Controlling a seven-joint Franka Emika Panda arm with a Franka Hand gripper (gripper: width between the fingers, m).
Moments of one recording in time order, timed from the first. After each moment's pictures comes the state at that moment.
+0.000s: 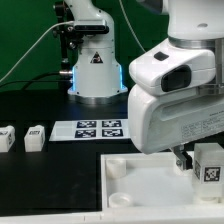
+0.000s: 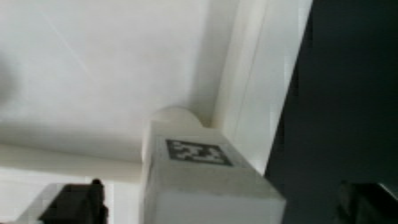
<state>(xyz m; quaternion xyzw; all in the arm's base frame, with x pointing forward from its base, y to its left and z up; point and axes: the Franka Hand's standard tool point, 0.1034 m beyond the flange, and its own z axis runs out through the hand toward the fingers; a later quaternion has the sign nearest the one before) 0.631 0.120 0.081 -0.99 -0.11 0.05 0.08</state>
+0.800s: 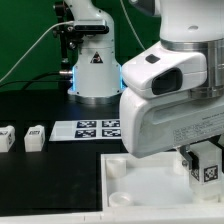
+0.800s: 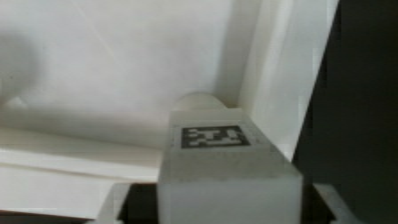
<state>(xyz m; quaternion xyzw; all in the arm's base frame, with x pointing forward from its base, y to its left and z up) 0.634 0.114 0.078 -0.99 -0.11 0.05 0.08</state>
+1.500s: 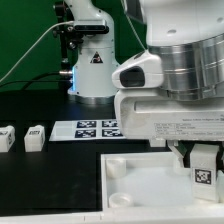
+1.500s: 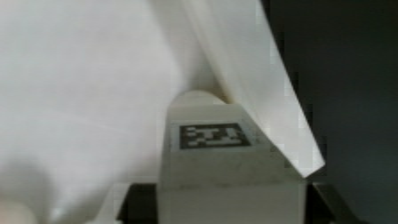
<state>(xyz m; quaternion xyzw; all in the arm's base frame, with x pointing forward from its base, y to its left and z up) 0.636 0.110 0.074 -0.94 0.31 0.05 0.10</state>
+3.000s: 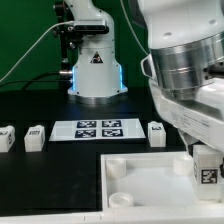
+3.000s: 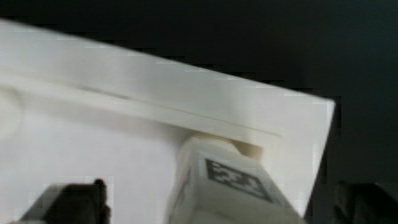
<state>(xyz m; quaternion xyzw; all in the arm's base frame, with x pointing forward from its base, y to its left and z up) 0.630 0.125 0.072 -0.85 0.51 0.04 0.09</state>
